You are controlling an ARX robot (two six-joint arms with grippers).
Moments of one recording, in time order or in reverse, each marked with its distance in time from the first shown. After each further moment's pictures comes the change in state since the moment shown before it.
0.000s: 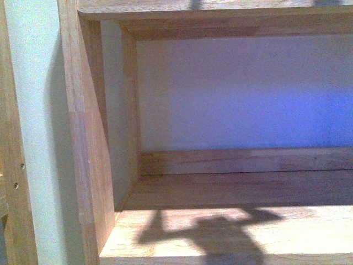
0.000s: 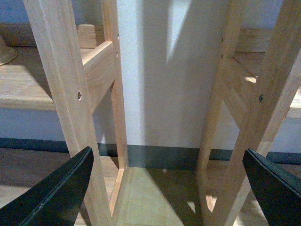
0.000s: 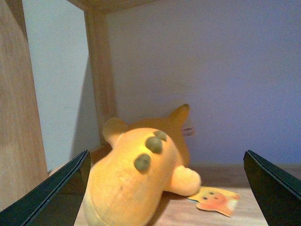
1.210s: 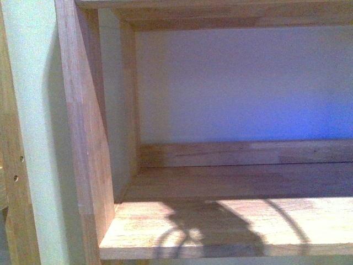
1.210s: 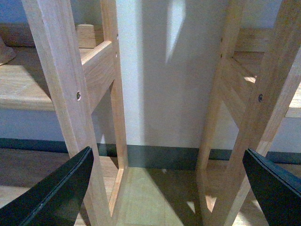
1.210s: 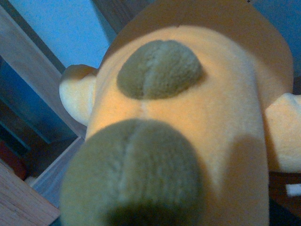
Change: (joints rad) left arm 0.000 0.000 0.000 0.000 0.000 0.000; right arm -0.064 0.670 0.781 -0.454 -0.364 0.638
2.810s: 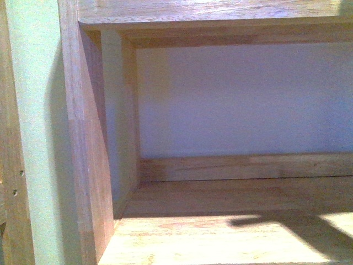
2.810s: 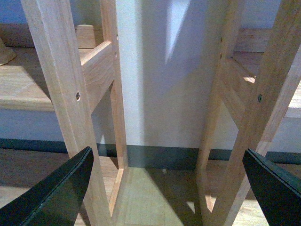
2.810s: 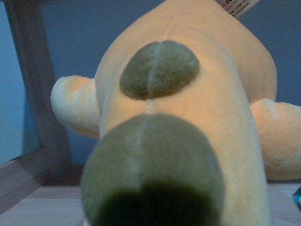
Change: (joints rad) left arm 0.000 0.000 0.000 0.000 0.000 0.000; right arm -0.388 -0.605 -0.677 0.327 -0.017 -0.418
